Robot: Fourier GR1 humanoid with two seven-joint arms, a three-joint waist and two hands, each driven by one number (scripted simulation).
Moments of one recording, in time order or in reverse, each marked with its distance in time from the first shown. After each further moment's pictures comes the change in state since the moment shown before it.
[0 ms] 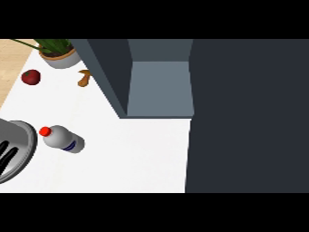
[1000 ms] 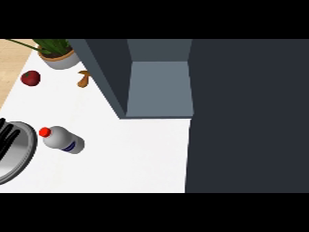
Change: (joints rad) left arm -0.244 0.029 0.131 0.480 -0.279 -0.147 -0.257; right arm 0.057 0.011 0.051 0.020 0.059 0.037 -0.082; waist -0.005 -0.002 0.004
